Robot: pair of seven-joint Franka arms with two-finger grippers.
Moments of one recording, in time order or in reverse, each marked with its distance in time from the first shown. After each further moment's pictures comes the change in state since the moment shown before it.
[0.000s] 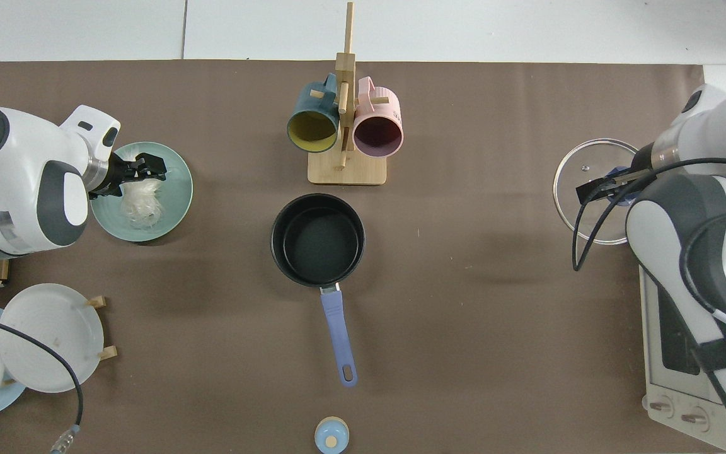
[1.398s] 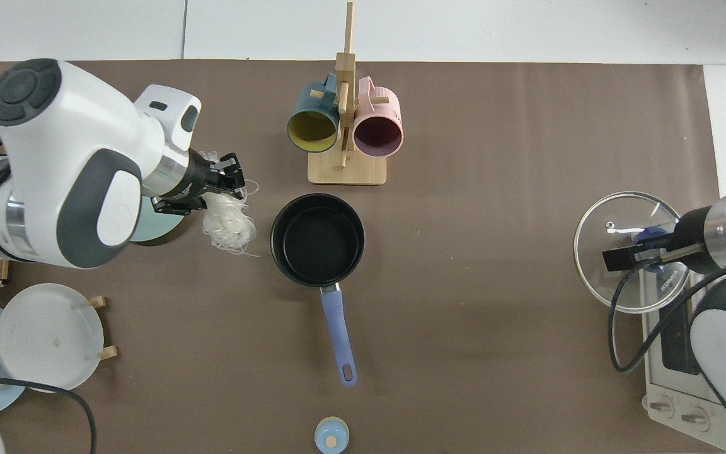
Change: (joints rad) left arm -0.012 -0.206 -0.331 0.091 -0.027 -0.379 -0.422; right arm 0.010 -0.313 0.006 -0.215 0.035 -0.116 0.007
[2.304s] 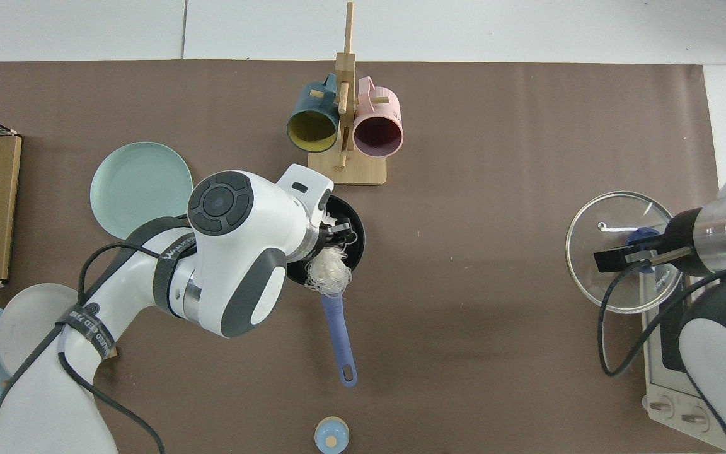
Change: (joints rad) left arm -0.035 0.022 -0.195 -0.255 0.000 0.344 -0.086; right arm 0.006 -0.005 0.011 -0.005 0.001 0.013 0.007
